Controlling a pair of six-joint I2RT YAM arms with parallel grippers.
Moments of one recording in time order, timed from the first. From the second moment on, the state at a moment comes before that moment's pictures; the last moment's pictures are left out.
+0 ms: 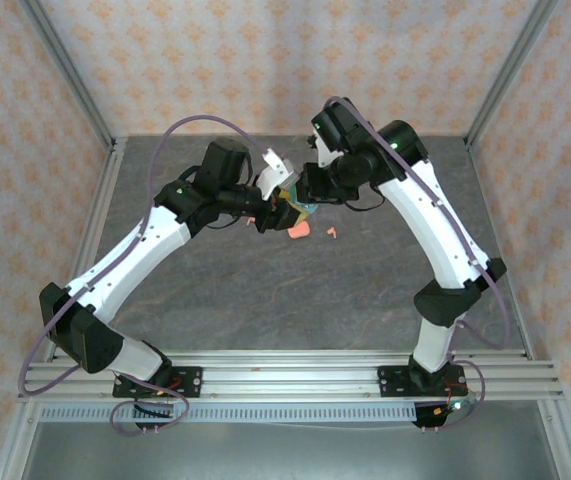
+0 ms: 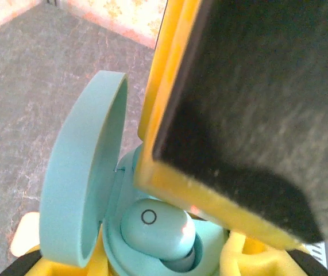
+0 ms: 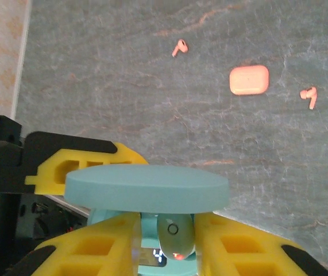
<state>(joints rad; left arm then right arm) -0.54 1.46 1.47 -0.62 0.65 0.14 0.69 1.80 2.36 -1.56 -0.16 0.53</state>
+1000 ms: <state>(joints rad) -0.54 1.44 1.49 -0.43 0.68 0.00 0.49 1.29 1.60 -0.80 -0.38 0.99</state>
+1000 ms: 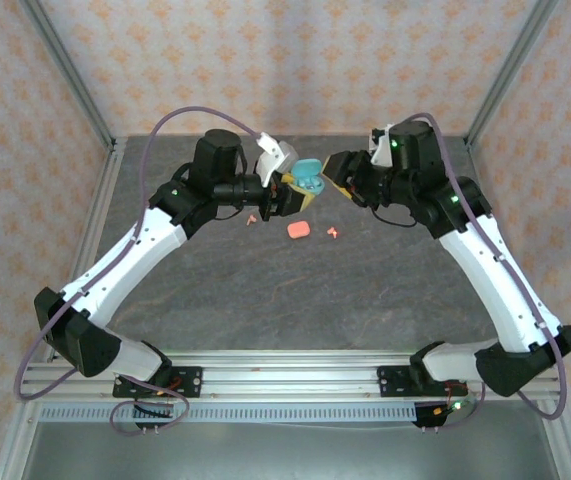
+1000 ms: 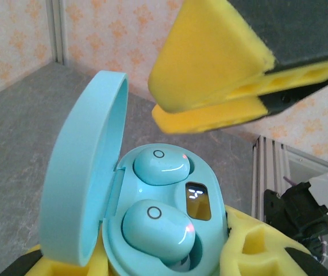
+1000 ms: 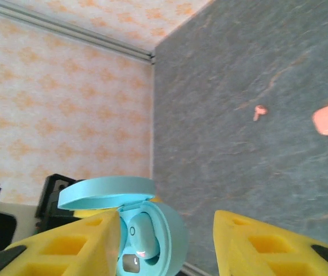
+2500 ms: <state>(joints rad) -0.54 1.45 1.52 -0.25 0.65 -0.11 0.48 1.26 1.43 -0.36 -0.54 1.35</state>
